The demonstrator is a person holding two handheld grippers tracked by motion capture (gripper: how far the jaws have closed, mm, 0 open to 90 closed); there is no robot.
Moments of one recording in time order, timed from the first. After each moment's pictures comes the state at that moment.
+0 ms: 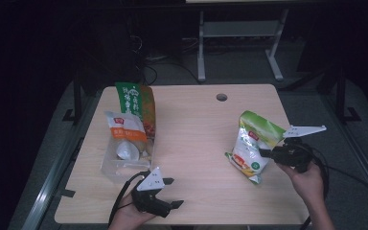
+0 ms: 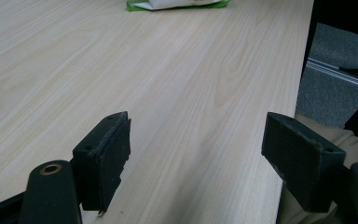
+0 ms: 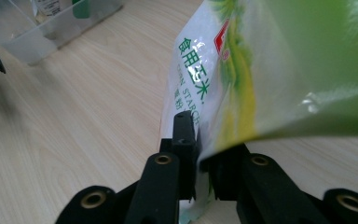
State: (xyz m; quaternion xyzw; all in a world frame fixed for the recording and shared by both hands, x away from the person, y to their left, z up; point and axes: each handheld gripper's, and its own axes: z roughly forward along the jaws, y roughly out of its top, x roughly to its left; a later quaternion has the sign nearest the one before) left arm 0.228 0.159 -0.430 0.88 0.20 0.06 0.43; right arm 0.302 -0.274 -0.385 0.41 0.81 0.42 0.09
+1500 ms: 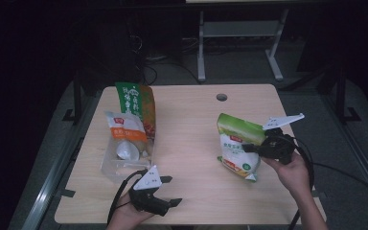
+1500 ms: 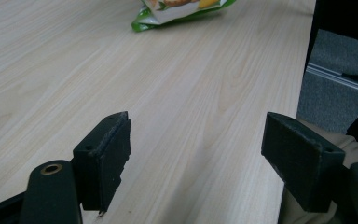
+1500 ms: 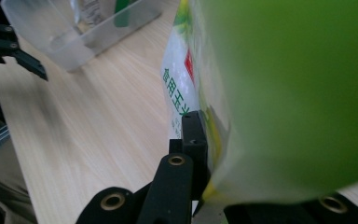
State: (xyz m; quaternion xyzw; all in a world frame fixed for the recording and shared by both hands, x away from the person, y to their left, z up) left arm 0.229 0.163 -0.424 0.87 0.21 0.07 0.45; right arm 0.312 -0.222 -0.354 0.36 0.84 0.41 0.05
